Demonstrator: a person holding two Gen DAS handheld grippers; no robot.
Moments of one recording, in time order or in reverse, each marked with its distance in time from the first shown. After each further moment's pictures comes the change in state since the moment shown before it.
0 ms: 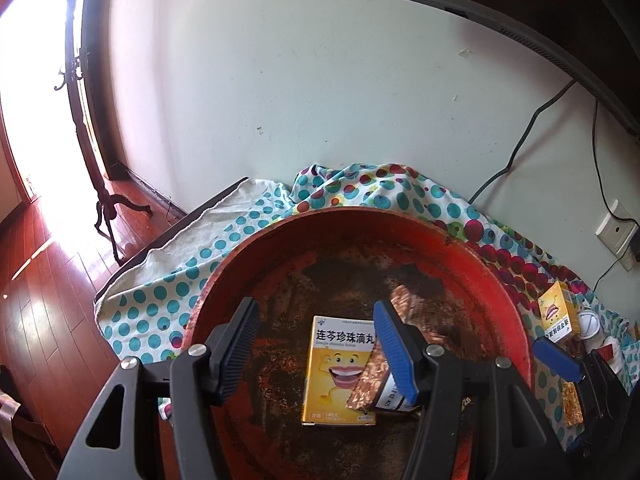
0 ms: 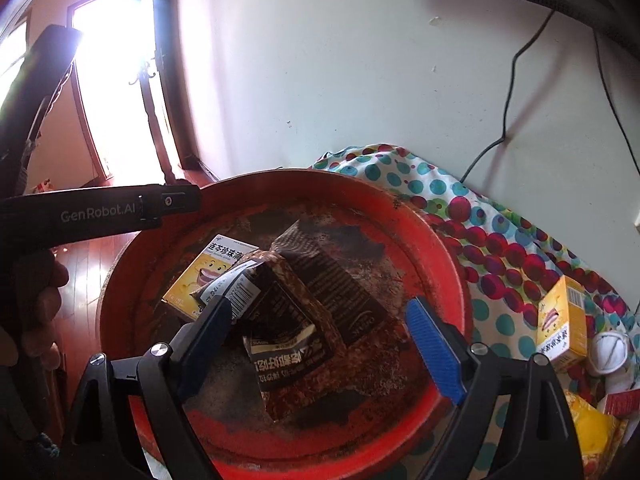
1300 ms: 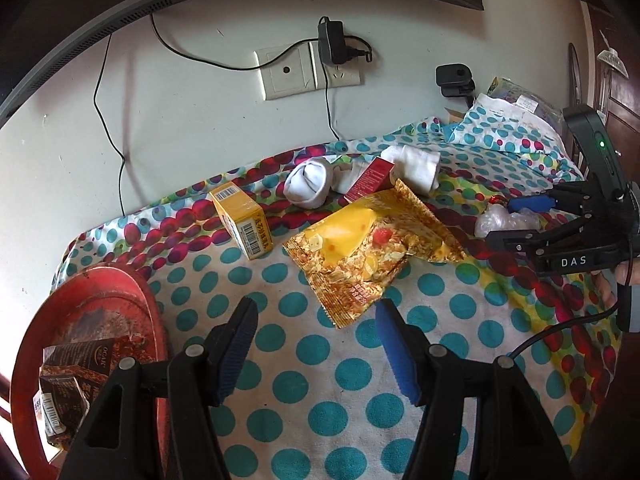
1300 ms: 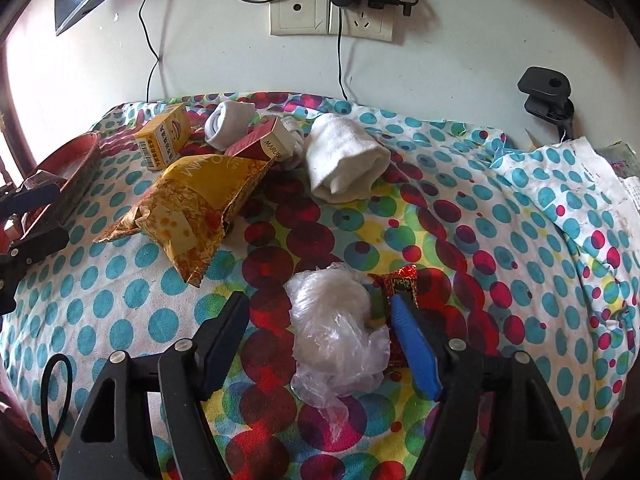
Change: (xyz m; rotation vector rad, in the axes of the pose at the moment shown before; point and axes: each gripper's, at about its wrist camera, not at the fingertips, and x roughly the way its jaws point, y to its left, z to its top) left arm -0.035 -0.260 -0.150 0.802 -0.046 -0.531; right arm -0.169 -0.233 -0.208 0.396 0.140 -0.456
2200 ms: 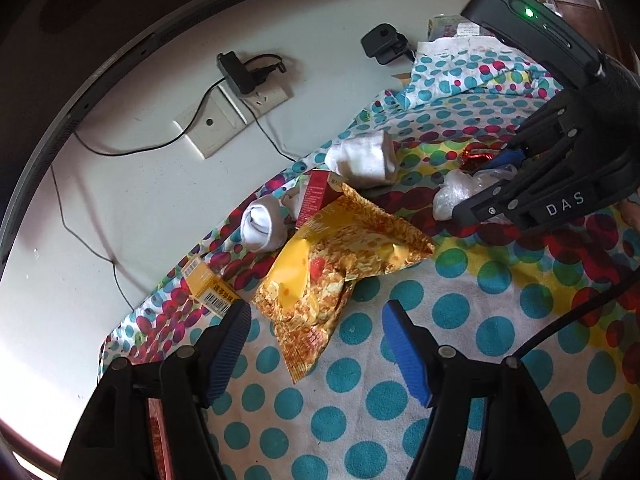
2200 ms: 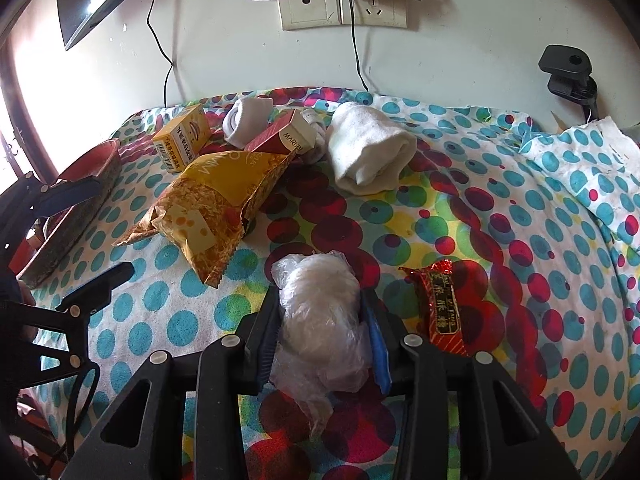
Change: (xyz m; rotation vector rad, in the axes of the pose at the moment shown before) left arm 0.032 -0.079 0.006 0.419 -0.050 0.140; right arm 0.011 -0.005 -0.003 0.045 0.012 0.127
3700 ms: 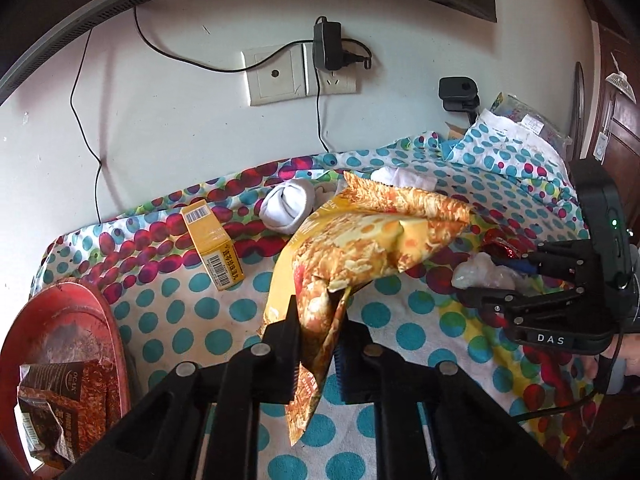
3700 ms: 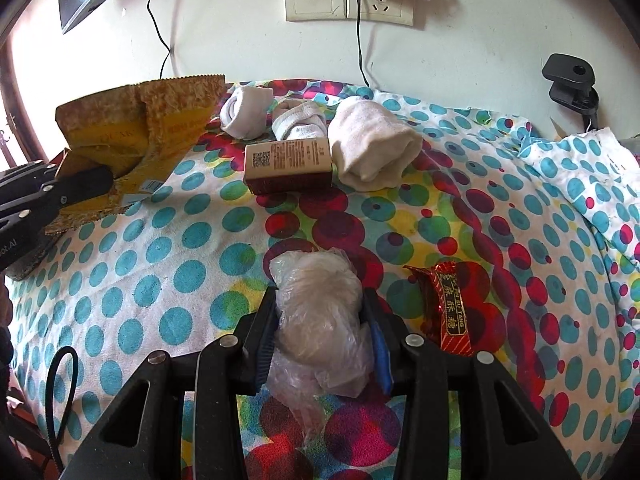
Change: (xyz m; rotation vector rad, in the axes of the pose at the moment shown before) left arm -0.002 0.070 0.003 -0.473 0.044 -0.171; right arm 0.009 0.009 0.001 -0.038 0.020 -0.059
